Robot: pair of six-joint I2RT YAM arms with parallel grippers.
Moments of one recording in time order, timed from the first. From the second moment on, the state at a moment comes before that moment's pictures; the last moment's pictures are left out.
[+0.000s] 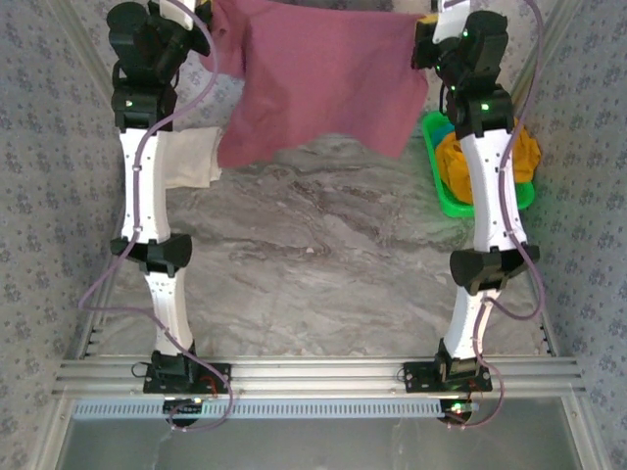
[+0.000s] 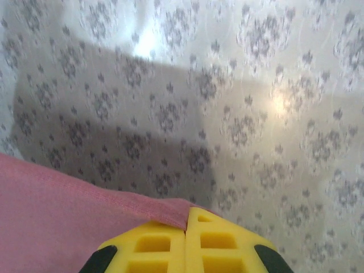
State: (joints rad) left arm -0.14 2.13 2.89 -0.52 0.24 0.26; right arm 0.15 1.95 2.56 -0.53 -0.08 -0.11
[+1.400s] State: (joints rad) left arm -0.38 1.12 0.77 -0.18 -0.05 -0.04; right arm 0.23 1.34 0.99 -0.39 -0.06 0.20
